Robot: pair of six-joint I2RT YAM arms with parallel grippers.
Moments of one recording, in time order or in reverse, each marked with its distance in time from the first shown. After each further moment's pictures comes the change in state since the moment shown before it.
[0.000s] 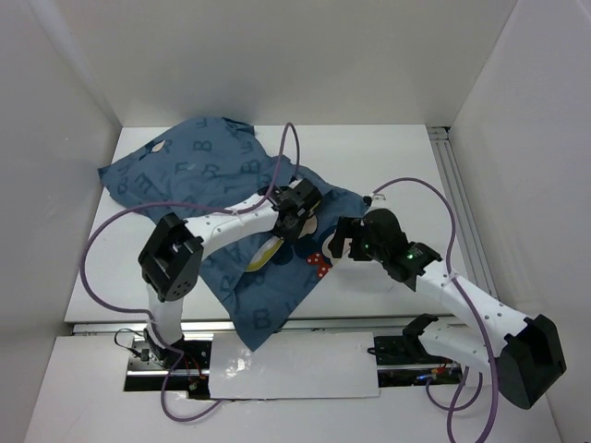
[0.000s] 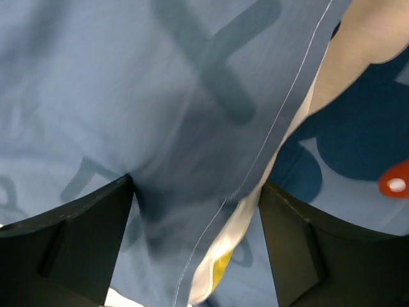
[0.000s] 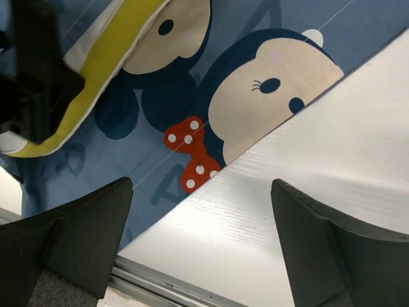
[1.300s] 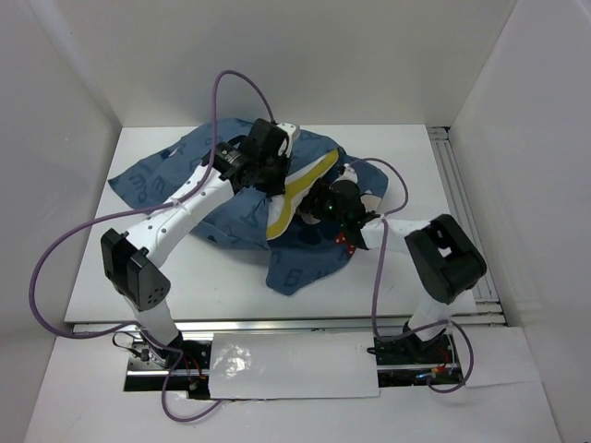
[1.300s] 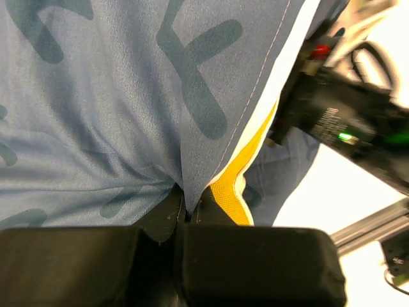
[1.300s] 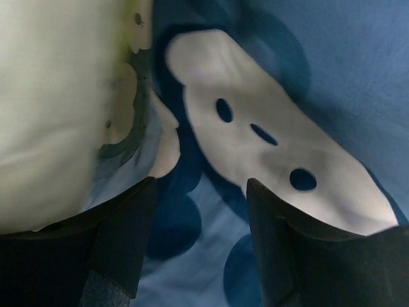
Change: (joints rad) left arm 0.163 -0.163 0.287 -0.038 0.419 0.061; right arm -0.054 0.705 0.190 0.781 -0.080 0.220
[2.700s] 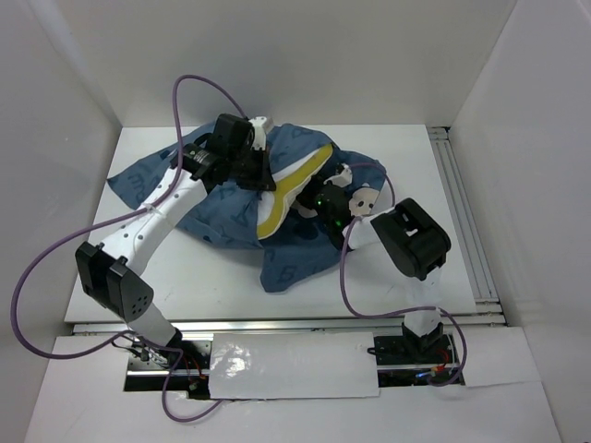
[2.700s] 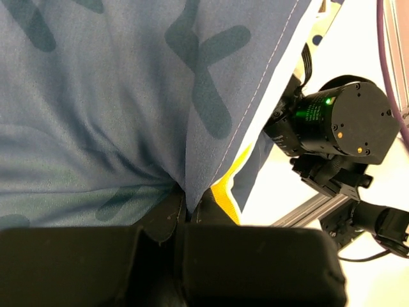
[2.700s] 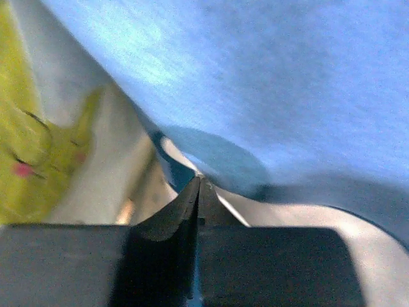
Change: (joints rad) left arm 0.145 -0.122 -0.132 0.089 0.272 -0.079; right arm 0.042 0.300 0.058 0.554 0.206 0.153
